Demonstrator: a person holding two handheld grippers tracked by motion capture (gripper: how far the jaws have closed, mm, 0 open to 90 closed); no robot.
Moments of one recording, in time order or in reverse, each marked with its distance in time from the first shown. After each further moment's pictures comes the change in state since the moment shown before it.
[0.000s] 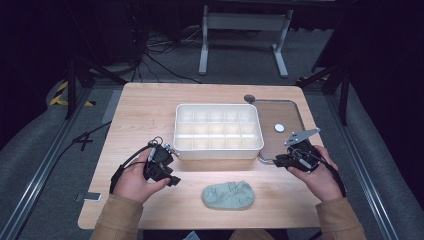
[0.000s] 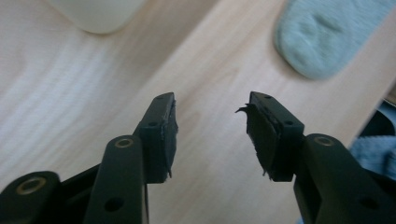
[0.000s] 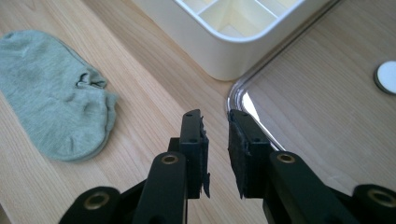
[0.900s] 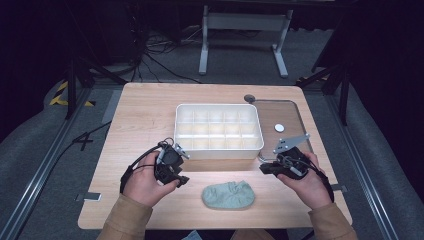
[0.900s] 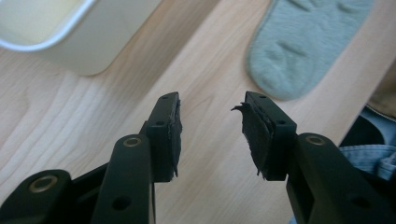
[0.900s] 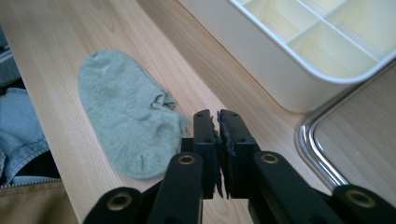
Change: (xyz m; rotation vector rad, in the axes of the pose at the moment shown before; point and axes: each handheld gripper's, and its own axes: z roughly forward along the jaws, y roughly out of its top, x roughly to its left) left arm -0.032 0.015 -0.010 -0.073 0.043 0.089; right arm 0.038 0.012 0.006 -0.055 0.138 -0.050
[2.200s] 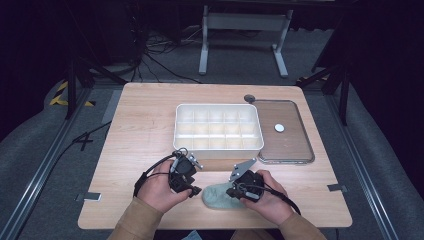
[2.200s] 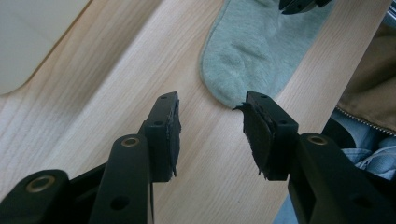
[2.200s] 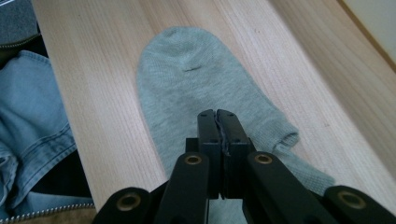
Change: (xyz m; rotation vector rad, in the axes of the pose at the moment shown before) left arm -0.021 0.006 0.034 0.022 -0.080 0.020; right arm 0.076 0.014 0.089 0.137 0.077 -0.134
